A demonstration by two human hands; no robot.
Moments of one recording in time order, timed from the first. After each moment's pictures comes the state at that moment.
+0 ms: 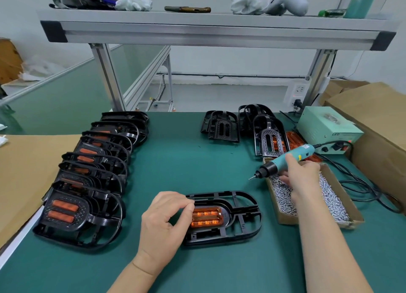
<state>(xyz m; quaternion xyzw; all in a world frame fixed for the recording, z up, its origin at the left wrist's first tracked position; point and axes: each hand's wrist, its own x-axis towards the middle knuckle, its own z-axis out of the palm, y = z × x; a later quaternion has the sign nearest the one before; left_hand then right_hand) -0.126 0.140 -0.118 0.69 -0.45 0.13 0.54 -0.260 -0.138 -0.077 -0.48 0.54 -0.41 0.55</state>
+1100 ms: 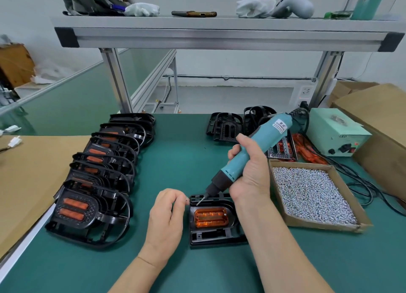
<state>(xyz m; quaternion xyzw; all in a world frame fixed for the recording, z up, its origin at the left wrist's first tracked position) -0.122 0.139 -0.119 0.74 -0.35 0.00 0.57 -0.183 -0.018 -0.027 -0.27 0.24 -0.45 0.82</state>
